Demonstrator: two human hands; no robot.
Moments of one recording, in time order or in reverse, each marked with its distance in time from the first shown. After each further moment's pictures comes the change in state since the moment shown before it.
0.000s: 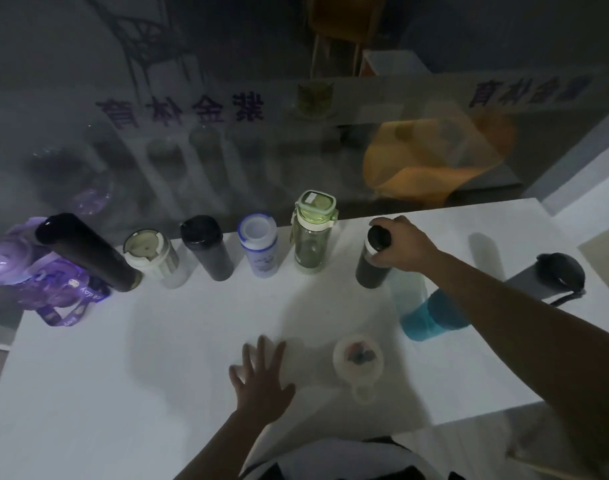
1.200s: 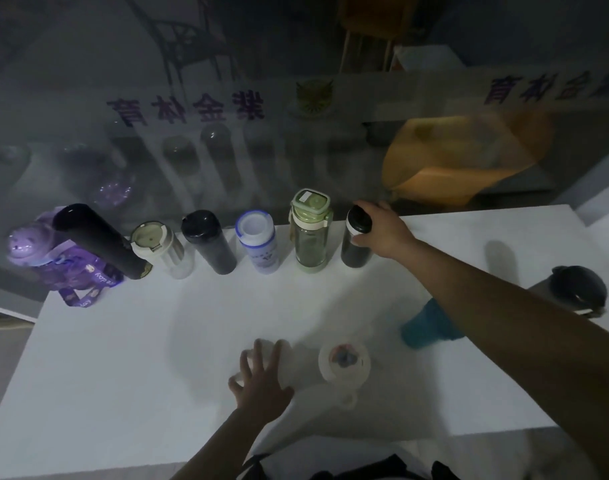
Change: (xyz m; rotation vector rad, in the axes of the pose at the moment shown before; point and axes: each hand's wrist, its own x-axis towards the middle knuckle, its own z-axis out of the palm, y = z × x) left_hand -0.011 0.036 0.000 -0.098 -0.035 -0.165; right_hand 0.047 -0.007 0.009 0.104 0.019 -0.127
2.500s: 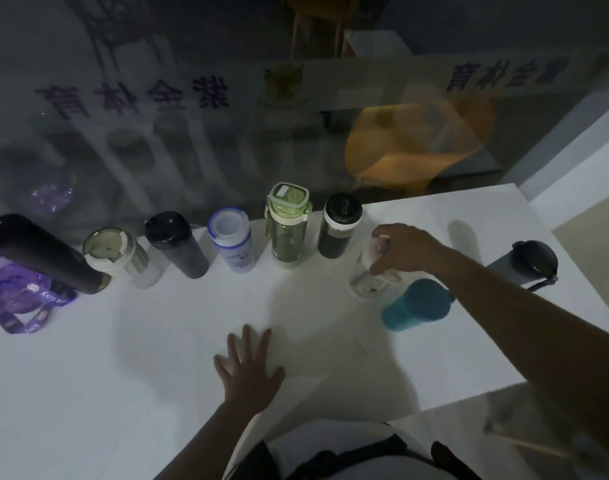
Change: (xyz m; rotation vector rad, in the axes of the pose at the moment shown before) left_hand 0.031 -0.011 0.004 0.073 0.073 0.152; right_hand -0.080 0.004 -0.046 -0.159 -0.255 0.312
